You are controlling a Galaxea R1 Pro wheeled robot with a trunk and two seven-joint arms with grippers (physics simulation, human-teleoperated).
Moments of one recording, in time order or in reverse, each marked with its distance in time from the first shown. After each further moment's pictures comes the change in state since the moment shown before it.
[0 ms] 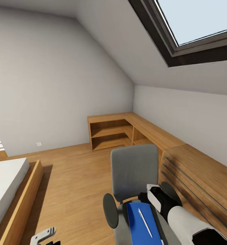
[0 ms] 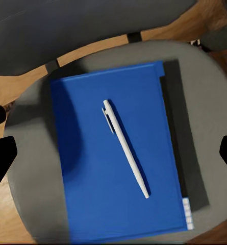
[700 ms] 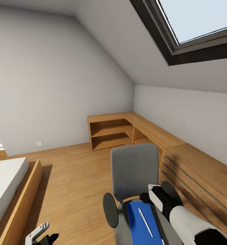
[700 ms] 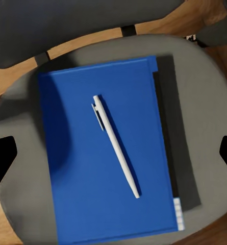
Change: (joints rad) left arm -0.083 0.045 0.091 0.162 0.281 -0.052 -0.003; right arm -0.001 -0.020 0.016 -0.010 0.001 0.035 0.006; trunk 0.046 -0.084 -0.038
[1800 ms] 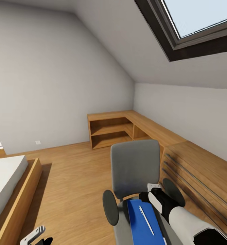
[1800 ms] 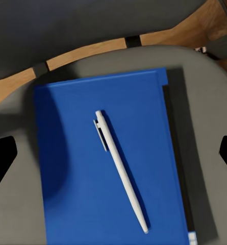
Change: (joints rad) left arm 0.000 0.001 0.023 0.050 -0.095 -0.068 0.000; right arm 0.002 0.006 0.030 0.017 -0.003 -0.086 0.011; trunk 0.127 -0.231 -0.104
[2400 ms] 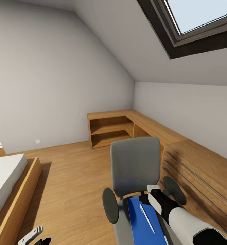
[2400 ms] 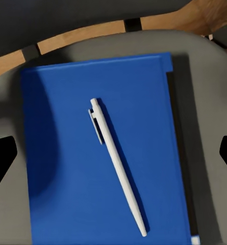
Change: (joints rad) left arm 0.000 -0.001 0.021 0.000 0.002 0.001 -0.002; right arm 0.000 0.003 0.026 0.021 0.004 0.004 0.002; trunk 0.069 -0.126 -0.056
